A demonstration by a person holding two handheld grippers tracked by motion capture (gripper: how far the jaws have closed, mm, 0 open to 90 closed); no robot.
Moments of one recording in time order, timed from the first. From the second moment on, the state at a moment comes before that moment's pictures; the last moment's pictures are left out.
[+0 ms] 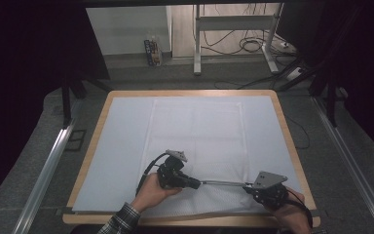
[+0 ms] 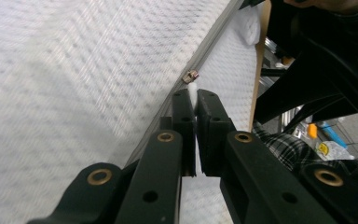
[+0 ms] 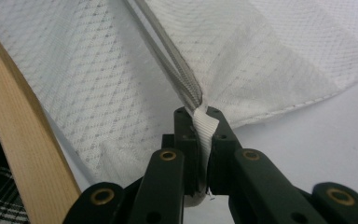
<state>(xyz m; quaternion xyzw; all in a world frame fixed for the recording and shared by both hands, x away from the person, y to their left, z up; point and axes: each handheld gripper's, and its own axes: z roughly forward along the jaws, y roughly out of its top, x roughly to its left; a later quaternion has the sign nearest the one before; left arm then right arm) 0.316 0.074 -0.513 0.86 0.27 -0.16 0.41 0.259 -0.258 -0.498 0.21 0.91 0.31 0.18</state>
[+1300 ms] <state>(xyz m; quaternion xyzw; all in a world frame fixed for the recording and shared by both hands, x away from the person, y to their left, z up) 0.294 0.152 -0.516 0.84 0.34 -0.13 0.42 0.259 -0.260 -0.498 0.22 0.90 0.31 0.18</state>
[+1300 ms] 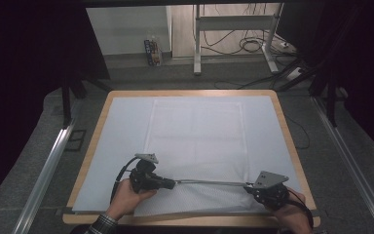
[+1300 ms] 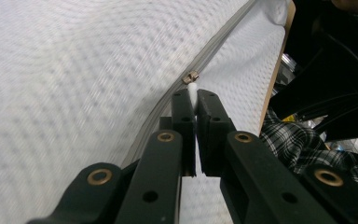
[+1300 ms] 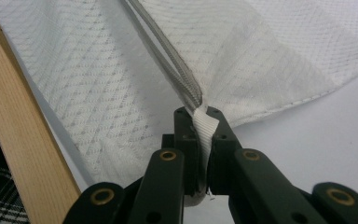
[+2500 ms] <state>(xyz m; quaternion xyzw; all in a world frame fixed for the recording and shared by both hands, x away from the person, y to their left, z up) 0.266 0.222 -0.524 0.80 0.41 -0.10 0.42 0.260 -0.260 -0.499 0.22 0.91 0.31 0.19</state>
